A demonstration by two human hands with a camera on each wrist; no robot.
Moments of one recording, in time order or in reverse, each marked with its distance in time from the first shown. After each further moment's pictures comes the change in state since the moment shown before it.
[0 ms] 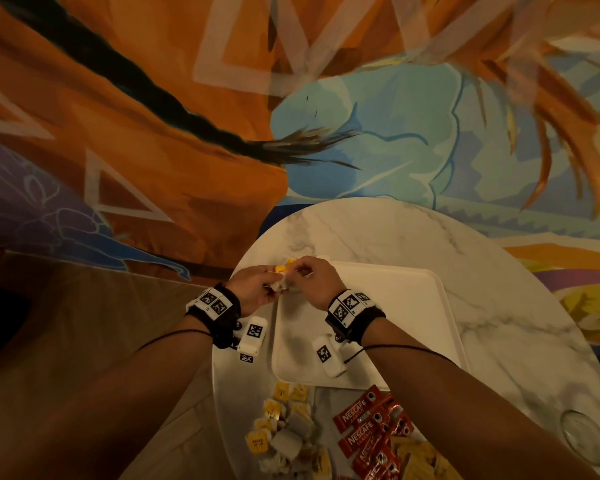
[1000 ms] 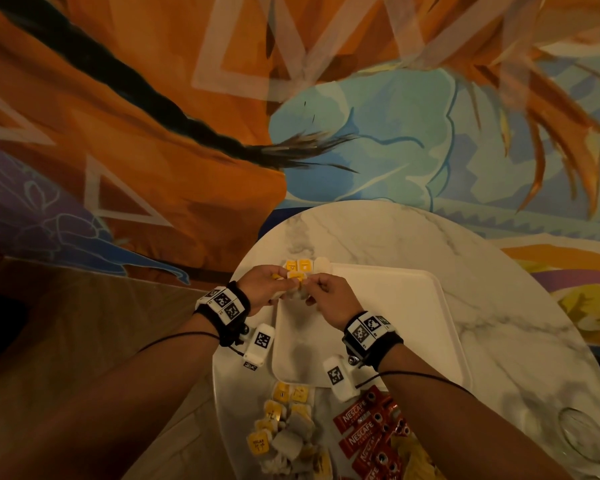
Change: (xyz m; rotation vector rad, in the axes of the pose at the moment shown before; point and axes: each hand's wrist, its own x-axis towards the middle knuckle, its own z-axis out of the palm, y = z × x) left_hand -0.005 0.004 0.017 0.391 -0.023 0.123; right_hand -0.042 0.010 -0.017 0.293 -0.019 0.048
